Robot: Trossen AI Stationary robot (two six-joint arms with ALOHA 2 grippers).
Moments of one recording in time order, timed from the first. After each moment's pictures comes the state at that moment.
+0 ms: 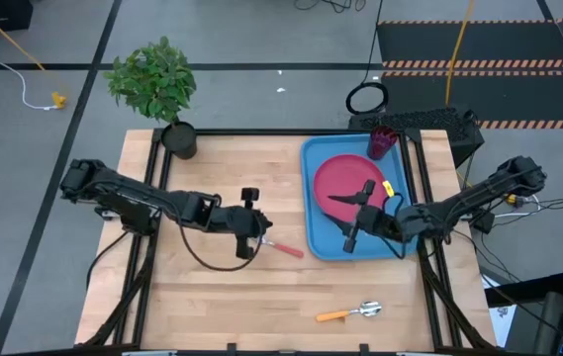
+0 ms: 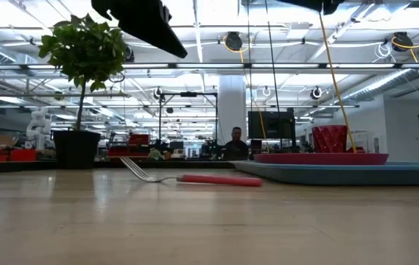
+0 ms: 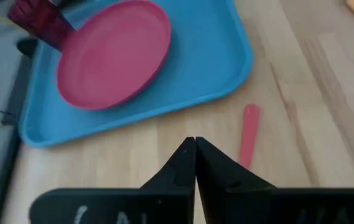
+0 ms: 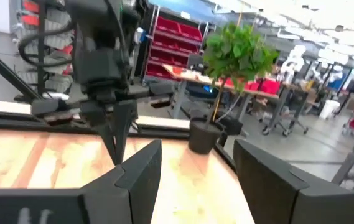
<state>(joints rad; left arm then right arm) -0.22 1.46 1.09 -0.38 -0.30 0.14 0.39 1.06 0.57 0.50 0.73 -0.20</state>
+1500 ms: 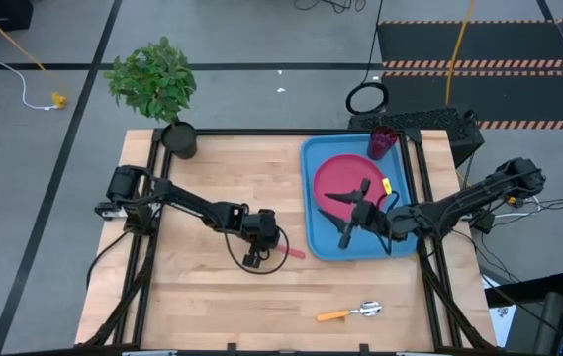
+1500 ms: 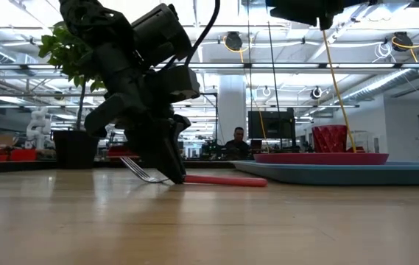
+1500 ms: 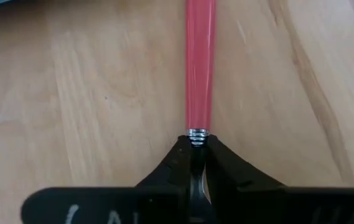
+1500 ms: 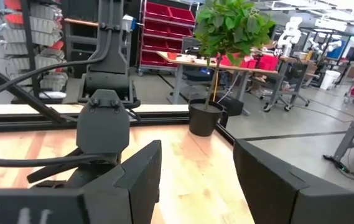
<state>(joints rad) -0.09 1.85 0.94 -0.09 0.08 0.18 0.34 1.10 0.57 0.47 0.73 -0.06</state>
